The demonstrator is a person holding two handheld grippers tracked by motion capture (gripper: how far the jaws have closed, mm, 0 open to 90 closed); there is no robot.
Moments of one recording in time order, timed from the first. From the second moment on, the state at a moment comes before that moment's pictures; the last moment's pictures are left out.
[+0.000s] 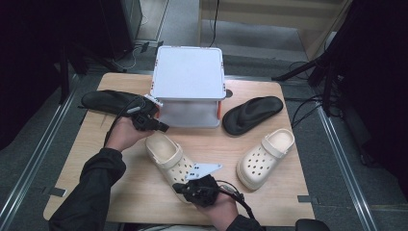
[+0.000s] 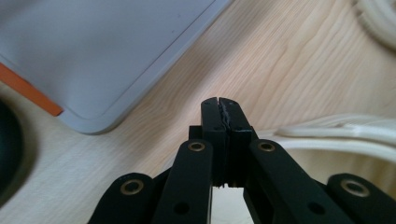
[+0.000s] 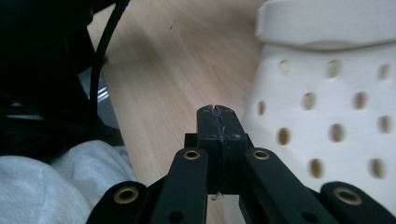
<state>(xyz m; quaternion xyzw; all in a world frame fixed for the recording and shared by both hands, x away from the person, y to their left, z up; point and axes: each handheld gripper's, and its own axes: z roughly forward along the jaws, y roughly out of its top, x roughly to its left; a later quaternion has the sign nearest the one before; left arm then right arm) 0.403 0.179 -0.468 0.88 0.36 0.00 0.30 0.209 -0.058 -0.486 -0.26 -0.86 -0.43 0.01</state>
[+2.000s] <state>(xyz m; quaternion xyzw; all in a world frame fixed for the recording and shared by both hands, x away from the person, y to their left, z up) 0.347 0.201 -0.489 0.88 0.38 -0.01 0.29 0.250 -0.080 -0.500 -0.32 -0.86 -0.40 -0.01</state>
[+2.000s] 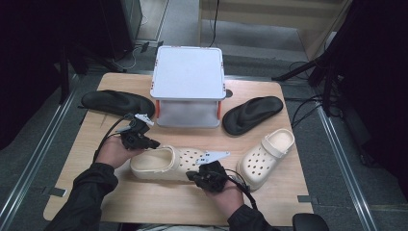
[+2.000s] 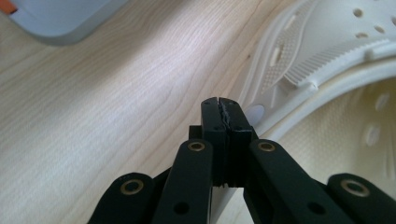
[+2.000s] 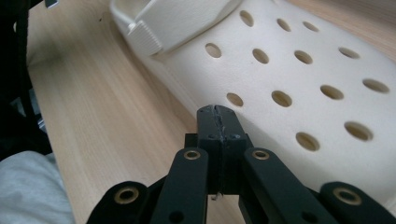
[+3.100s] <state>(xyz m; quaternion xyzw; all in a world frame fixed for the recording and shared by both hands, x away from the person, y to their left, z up) 0.294 0.213 -0.492 0.84 0.43 -0.05 0.34 0.312 -0.072 -0.498 -0.37 -0.84 -0.40 -0.03</state>
